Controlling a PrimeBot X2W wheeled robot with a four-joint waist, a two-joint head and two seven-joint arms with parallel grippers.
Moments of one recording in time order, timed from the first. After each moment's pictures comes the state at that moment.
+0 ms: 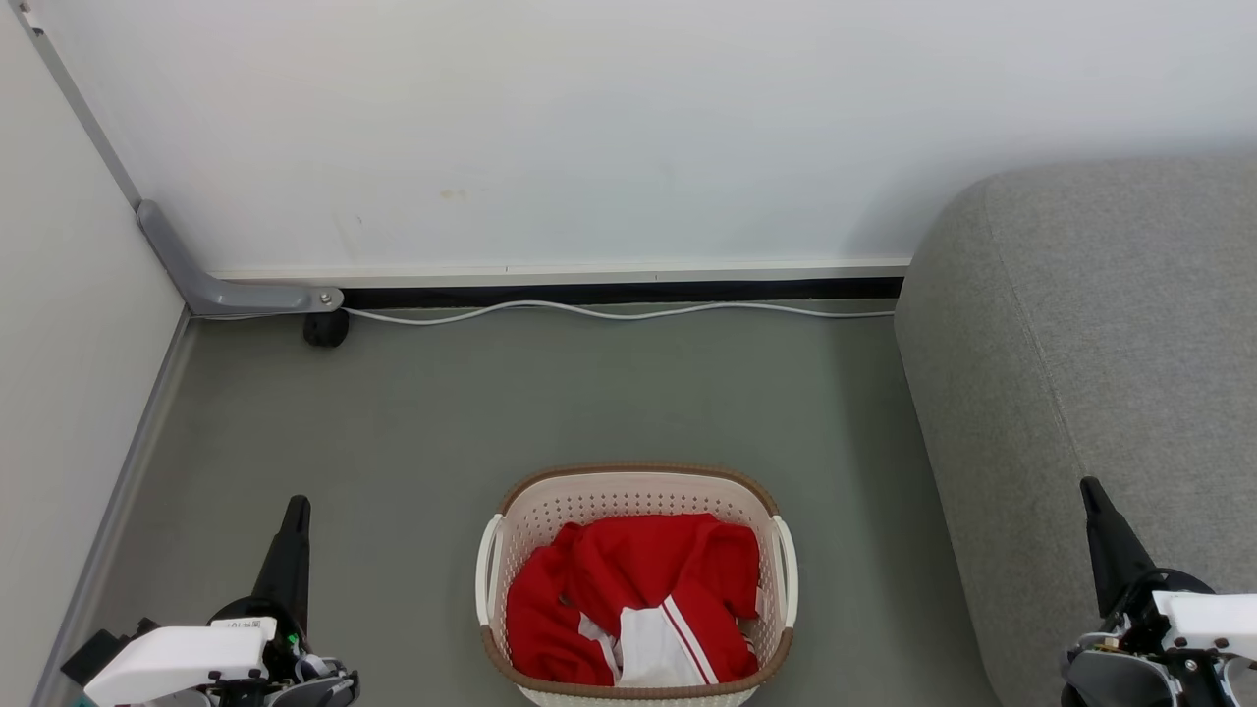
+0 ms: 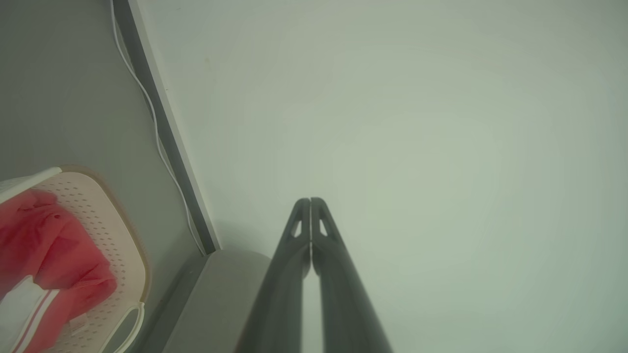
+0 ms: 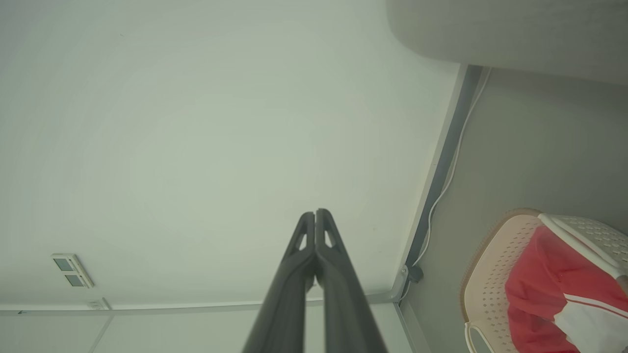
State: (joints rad) left arm -0.05 0.03 0.08 0.27 -1.61 -0.12 0.11; right arm -0.08 -0.04 -0.13 0.28 1.60 0.13 0.11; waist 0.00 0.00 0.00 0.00
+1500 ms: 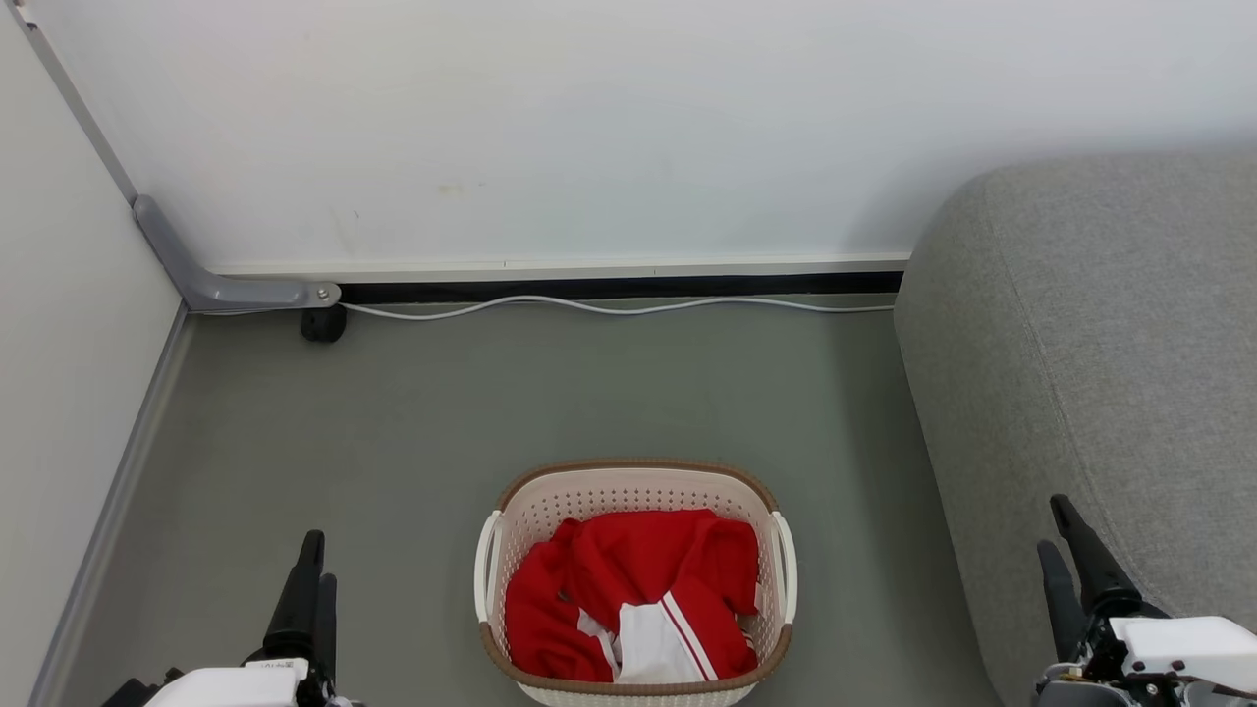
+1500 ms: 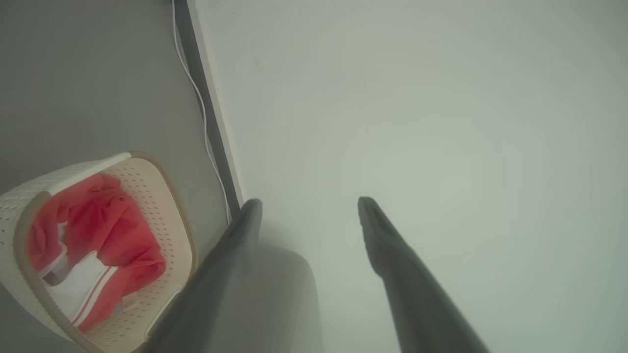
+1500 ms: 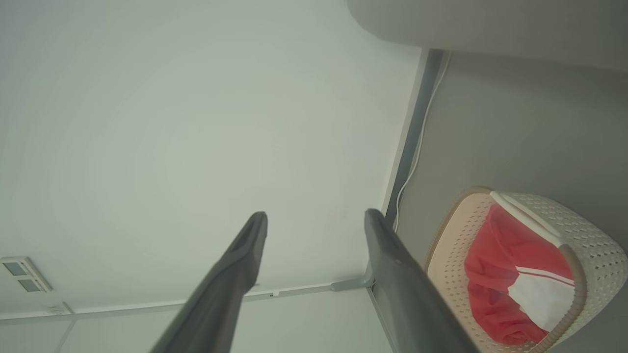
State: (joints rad) left arm -0.01 0.01 0.06 0.35 -1.57 -0.12 0.05; right arm -0.06 -0.03 -0.08 0.34 1.57 0.12 0.09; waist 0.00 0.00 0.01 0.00
